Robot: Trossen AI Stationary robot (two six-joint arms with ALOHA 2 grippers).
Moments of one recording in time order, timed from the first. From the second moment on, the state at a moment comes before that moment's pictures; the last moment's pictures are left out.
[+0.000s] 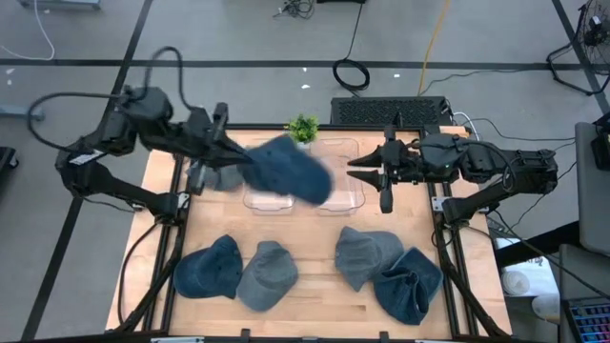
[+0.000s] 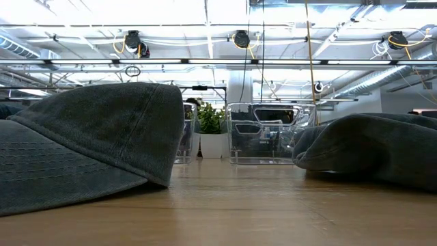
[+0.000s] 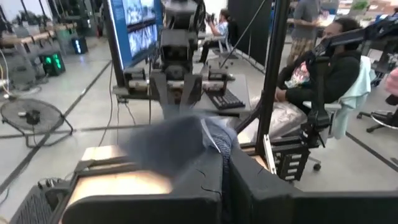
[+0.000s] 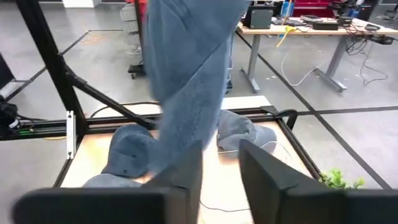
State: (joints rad) left arm 0.08 1.17 1.73 -0.66 0.27 0.04; right arm 0.14 1.19 1.50 -0.57 0.25 0.08
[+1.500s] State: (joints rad) left arm 0.08 1.23 1.73 -1.19 -0.25 0.73; right arm 0.13 1.19 1.50 -0.45 0.44 -0.07
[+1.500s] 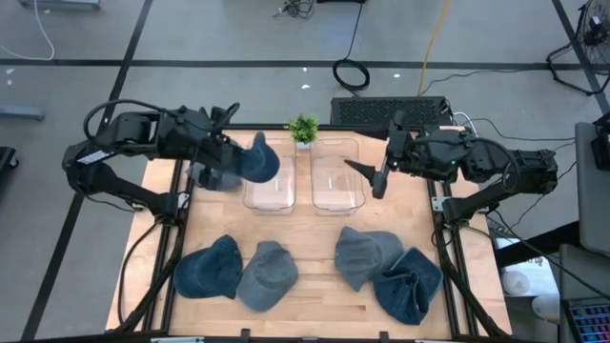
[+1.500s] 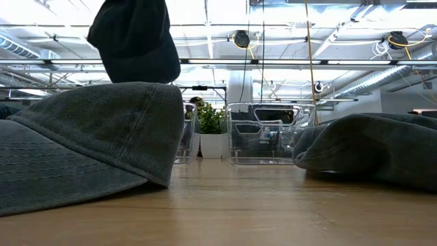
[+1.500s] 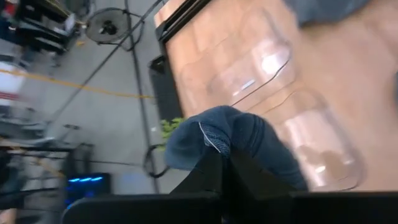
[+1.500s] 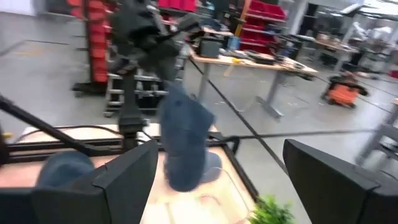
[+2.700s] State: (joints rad) left arm 0.34 1.44 1.73 -1.13 -0.23 1.07; right arm 0.13 1.24 1.50 -0.50 0.45 -0.09
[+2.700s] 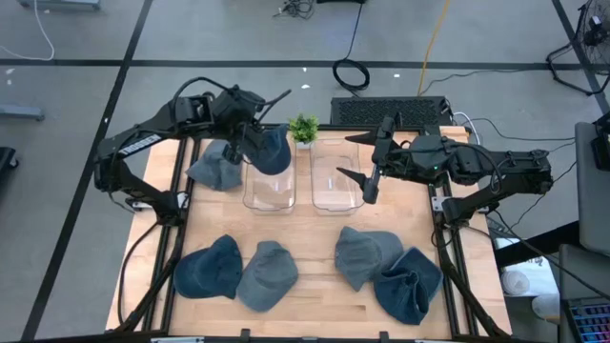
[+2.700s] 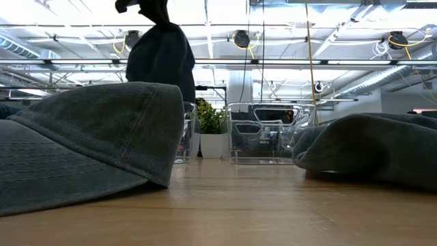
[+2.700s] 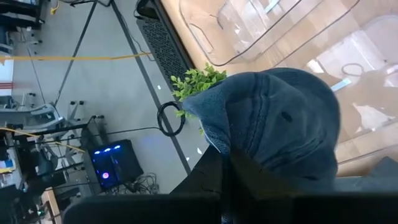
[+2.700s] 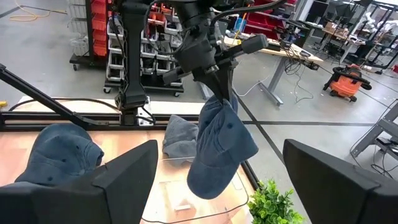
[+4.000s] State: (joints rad) left arm 0.50 1.47 1.40 -0.86 0.04 1.08; right arm 0.13 1.24 1.50 -0.52 0.55 -0.07
